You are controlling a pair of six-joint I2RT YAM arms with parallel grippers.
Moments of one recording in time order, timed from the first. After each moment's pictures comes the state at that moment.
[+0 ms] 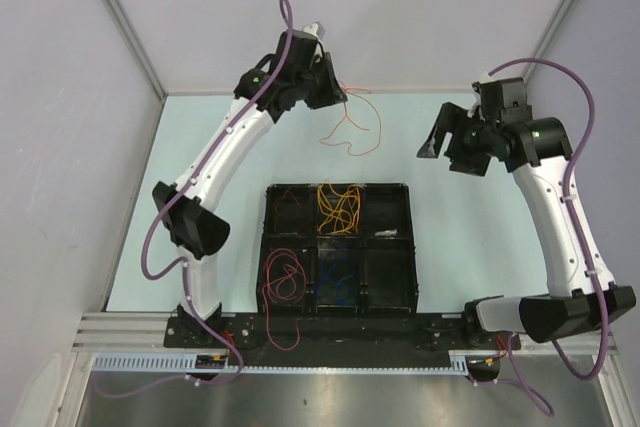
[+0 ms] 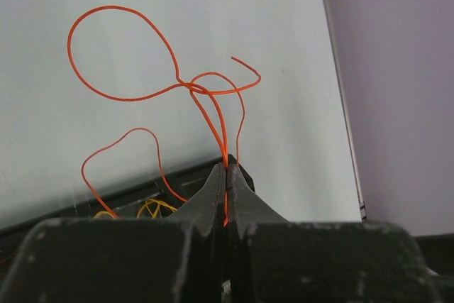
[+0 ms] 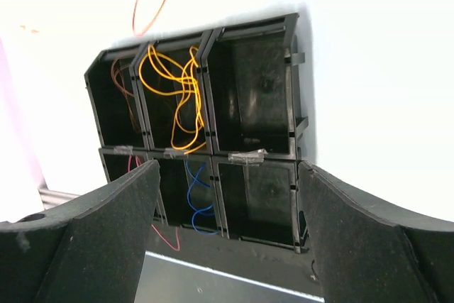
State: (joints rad) left arm -0.56 1.97 2.23 -0.81 0.08 -0.62; right arm 0.22 1.34 1.67 -1.18 -0.18 0.51
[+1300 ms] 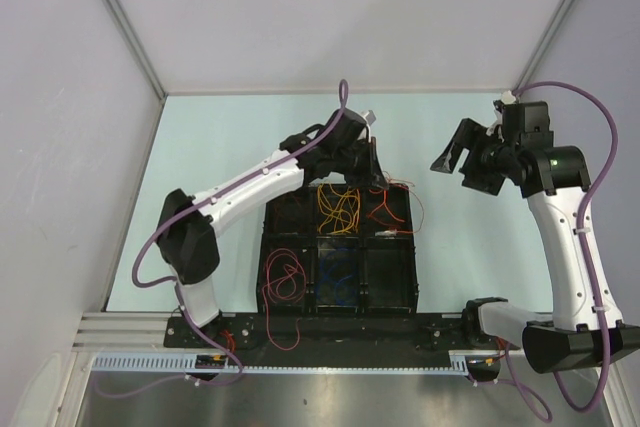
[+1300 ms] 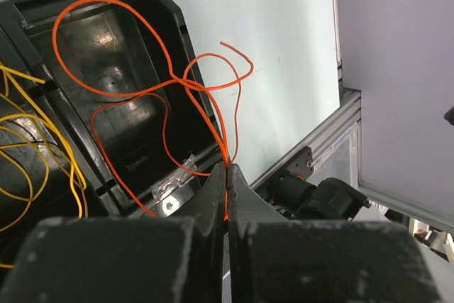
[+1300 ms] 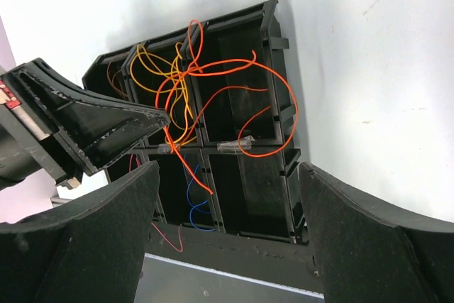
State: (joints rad) left arm -0.83 1.80 1.63 -0.56 0.26 -0.81; right arm 0.11 1.16 1.49 -1.15 -0.22 0.53
